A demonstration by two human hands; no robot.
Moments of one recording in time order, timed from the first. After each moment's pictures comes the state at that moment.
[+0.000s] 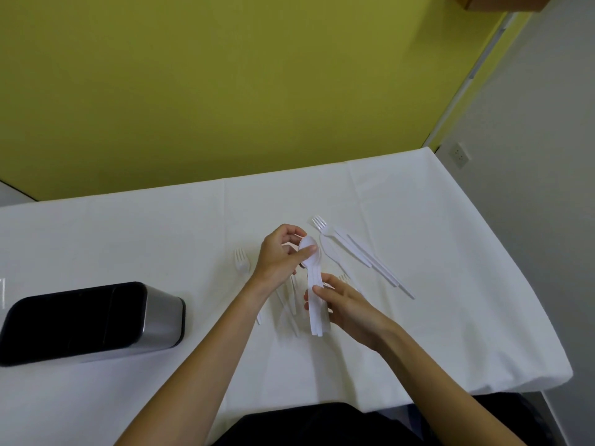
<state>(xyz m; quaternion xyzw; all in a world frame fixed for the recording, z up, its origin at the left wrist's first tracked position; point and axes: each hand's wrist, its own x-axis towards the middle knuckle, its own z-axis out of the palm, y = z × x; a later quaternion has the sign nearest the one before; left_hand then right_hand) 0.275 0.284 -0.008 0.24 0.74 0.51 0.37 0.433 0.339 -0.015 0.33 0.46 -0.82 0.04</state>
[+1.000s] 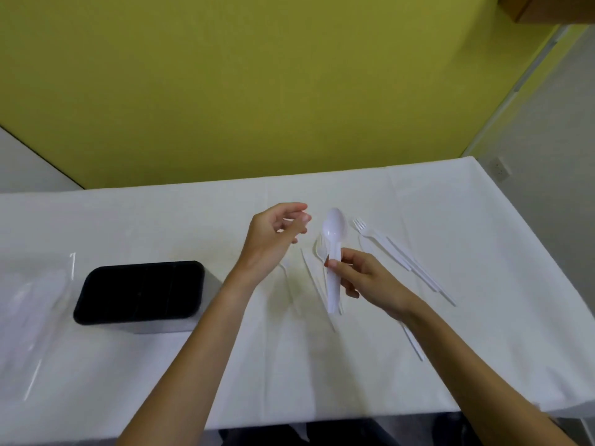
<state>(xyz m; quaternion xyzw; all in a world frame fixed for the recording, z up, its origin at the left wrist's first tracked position) 0.238 0.224 0.059 0.25 0.73 0.56 0.29 0.391 0.331 0.029 0.24 0.69 -0.68 0.01</state>
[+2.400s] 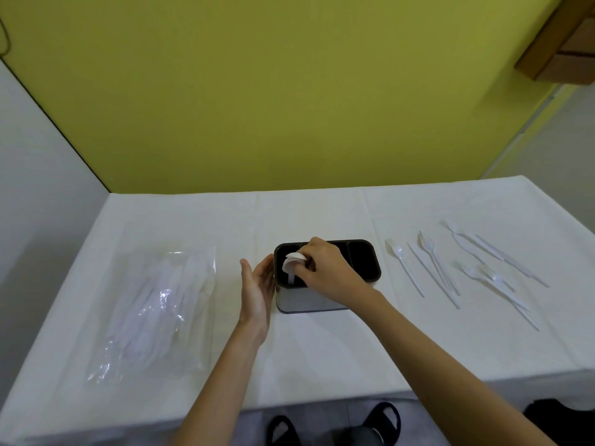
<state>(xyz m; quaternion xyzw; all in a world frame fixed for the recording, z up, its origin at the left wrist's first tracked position) 0.110 -0.065 -0.010 0.04 0.56 0.74 0.38 0.188 0.051 0.060 0.20 0.91 -0.35 -0.04</state>
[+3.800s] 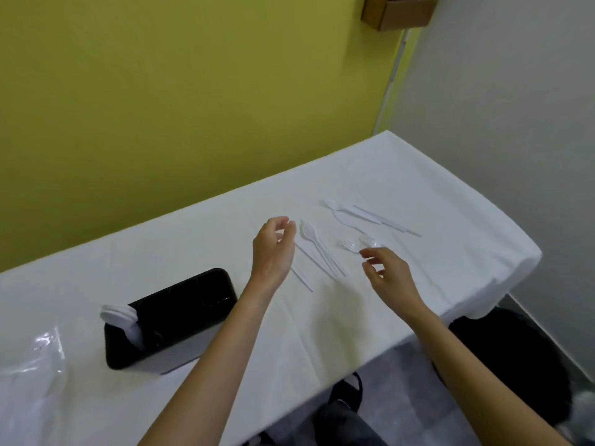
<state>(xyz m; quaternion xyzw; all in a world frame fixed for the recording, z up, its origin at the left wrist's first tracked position) 0.232 0.166 0.052 0.31 0.76 0.47 0.33 0.437 0.227 -0.012 0.51 0.74 -0.36 -0.24</state>
